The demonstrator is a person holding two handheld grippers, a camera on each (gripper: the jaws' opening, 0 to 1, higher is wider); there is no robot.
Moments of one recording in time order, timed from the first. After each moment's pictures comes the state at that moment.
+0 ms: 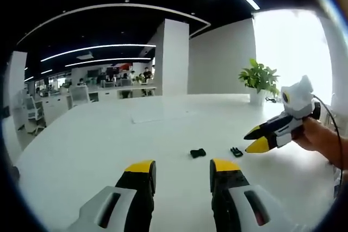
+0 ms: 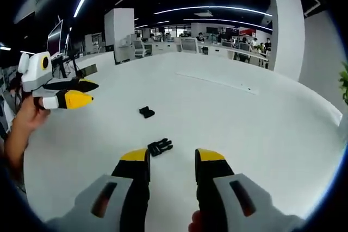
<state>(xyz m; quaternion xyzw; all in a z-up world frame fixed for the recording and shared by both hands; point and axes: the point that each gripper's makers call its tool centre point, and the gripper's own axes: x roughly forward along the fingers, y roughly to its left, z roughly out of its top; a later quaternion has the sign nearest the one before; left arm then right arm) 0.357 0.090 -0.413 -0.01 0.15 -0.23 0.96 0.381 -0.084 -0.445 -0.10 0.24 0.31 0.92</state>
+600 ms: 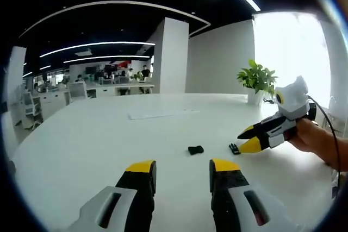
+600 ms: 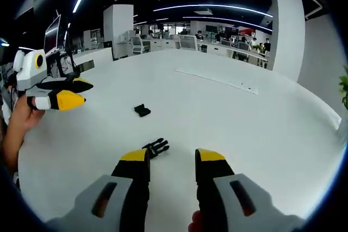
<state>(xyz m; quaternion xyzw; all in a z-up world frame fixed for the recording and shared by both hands) 0.354 0.089 -0.419 -0.03 0.16 -0.24 0.96 0.391 -0.086 -0.452 -0.11 0.25 0.30 0.92</state>
